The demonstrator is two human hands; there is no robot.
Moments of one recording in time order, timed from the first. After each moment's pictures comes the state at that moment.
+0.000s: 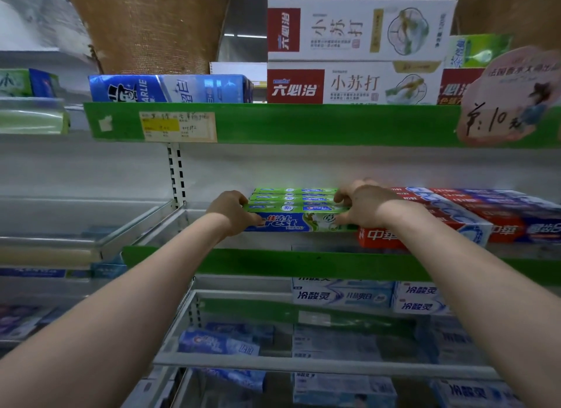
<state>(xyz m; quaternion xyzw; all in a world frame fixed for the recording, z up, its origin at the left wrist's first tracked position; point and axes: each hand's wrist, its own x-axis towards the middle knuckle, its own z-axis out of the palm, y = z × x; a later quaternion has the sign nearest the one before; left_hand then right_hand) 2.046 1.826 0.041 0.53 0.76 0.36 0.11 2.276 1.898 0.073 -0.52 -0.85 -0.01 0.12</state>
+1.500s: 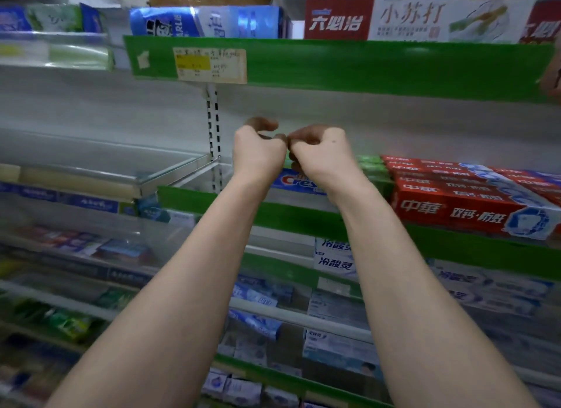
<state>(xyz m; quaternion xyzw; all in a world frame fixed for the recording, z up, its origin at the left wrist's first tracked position) 2.096 1.798 0.057 0.36 0.62 0.69 0.08 2.185 1.830 0.062 -0.32 -0.74 0.37 0.46</state>
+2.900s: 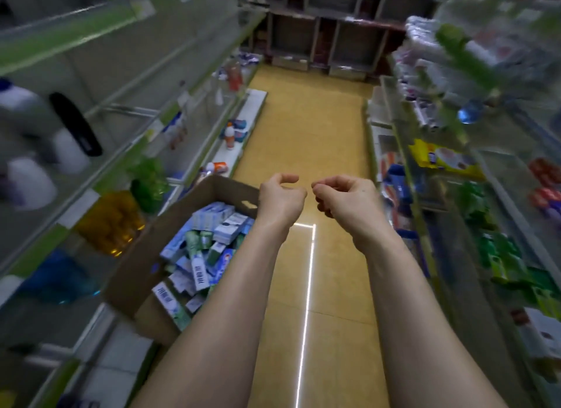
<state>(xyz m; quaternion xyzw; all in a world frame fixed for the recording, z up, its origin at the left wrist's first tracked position) 1.958 1.073 -0.187 -0.32 0.66 0.67 -0.12 1.937 1.181 -0.150 0.10 -0.81 0.56 -0.13</state>
